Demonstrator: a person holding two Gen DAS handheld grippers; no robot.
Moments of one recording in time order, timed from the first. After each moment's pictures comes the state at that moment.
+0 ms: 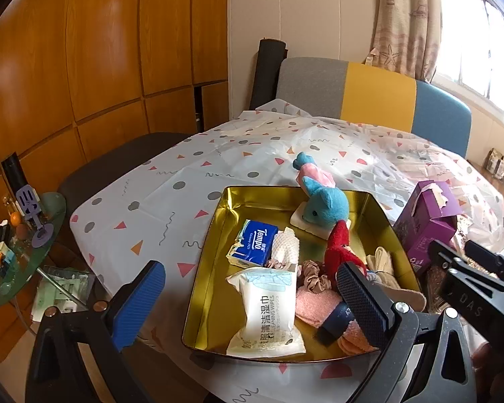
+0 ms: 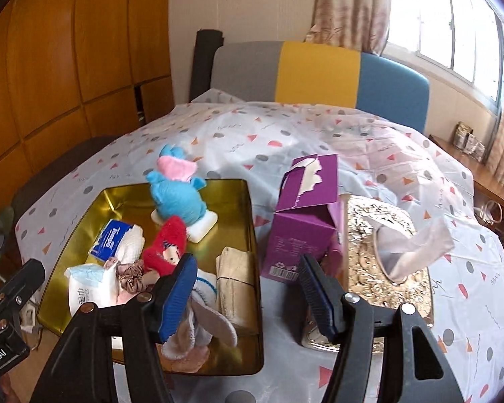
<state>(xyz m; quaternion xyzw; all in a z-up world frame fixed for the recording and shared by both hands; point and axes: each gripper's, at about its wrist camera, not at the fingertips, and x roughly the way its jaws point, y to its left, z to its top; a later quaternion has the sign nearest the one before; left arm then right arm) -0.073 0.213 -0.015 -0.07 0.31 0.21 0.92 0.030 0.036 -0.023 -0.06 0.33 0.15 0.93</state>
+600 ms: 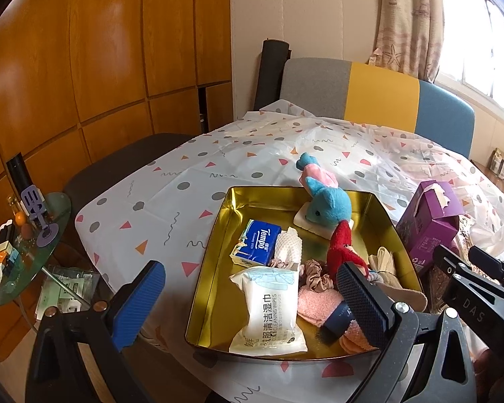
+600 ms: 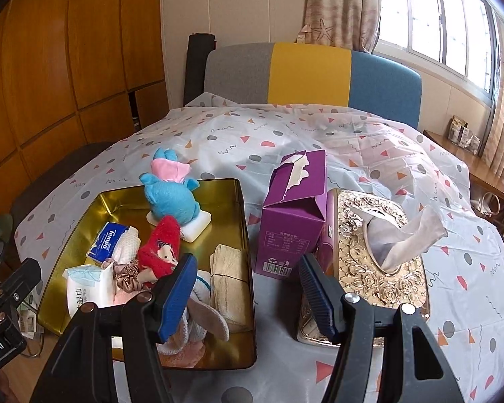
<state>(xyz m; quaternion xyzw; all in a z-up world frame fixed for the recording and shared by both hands) -0.077 0.211 -0.013 -0.07 0.31 0.22 0.92 0.024 0.027 -0.024 -0.05 0.33 0.14 0.93</state>
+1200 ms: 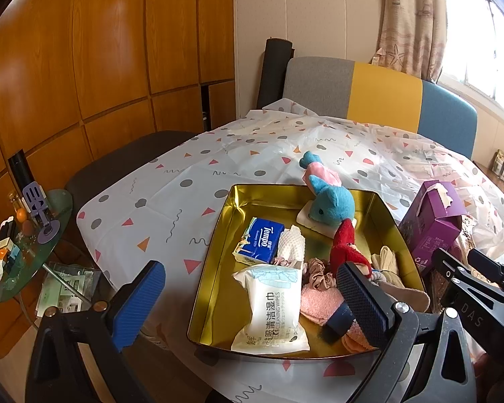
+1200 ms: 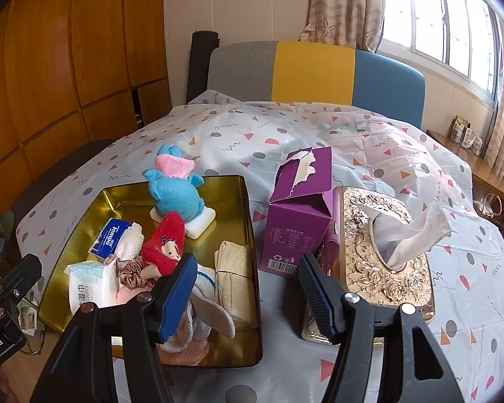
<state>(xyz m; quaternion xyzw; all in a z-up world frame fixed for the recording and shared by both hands) -0.079 0.212 -0.015 -0.07 0.31 0.23 0.92 0.024 0.031 -0.027 -0.05 0.33 0.14 0.93</state>
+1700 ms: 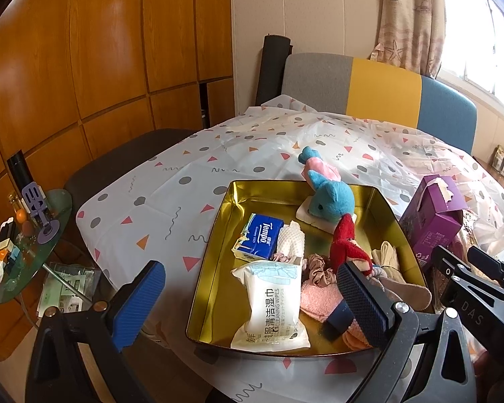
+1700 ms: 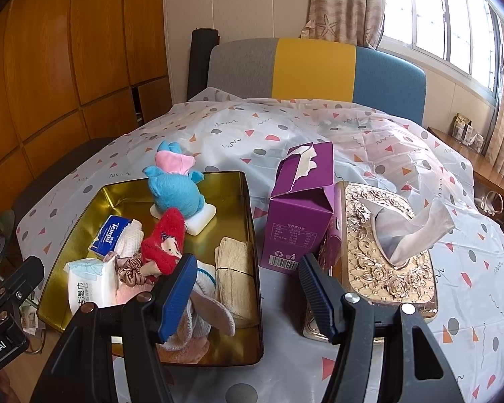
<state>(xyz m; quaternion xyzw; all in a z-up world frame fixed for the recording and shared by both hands) -0.078 0.210 -0.018 -0.07 0.32 0.23 0.92 0.024 0.031 -0.030 -0.05 0.34 0.14 0.93</state>
